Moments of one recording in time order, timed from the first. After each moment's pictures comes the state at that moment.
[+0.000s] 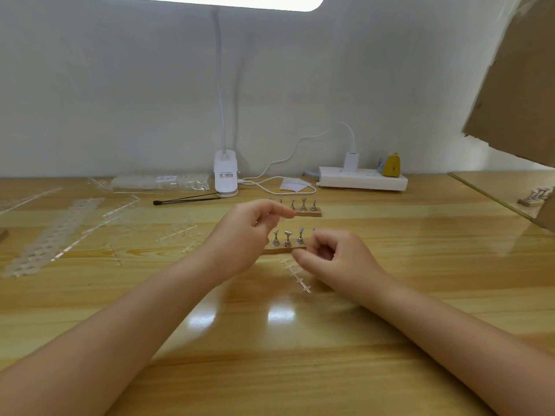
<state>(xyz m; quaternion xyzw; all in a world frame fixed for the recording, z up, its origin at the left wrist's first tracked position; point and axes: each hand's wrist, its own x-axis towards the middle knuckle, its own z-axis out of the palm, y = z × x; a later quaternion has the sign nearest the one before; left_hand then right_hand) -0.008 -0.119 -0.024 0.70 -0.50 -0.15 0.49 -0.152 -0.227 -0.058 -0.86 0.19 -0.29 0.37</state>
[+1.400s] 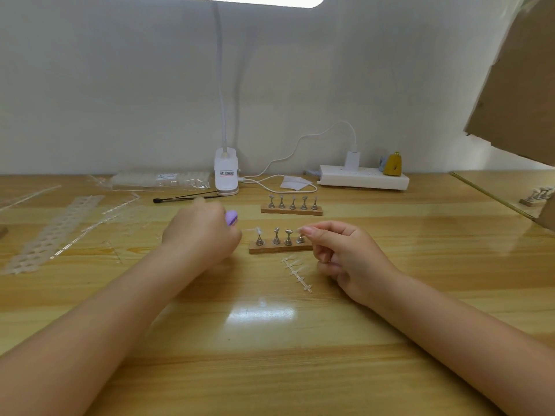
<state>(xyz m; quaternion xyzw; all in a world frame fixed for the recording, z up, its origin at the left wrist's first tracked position) 0.039 -0.112 -0.032 0.90 -0.40 0.09 0.17 -0.147 -0.227 -0.048 -0.57 0.23 -0.26 0.74</state>
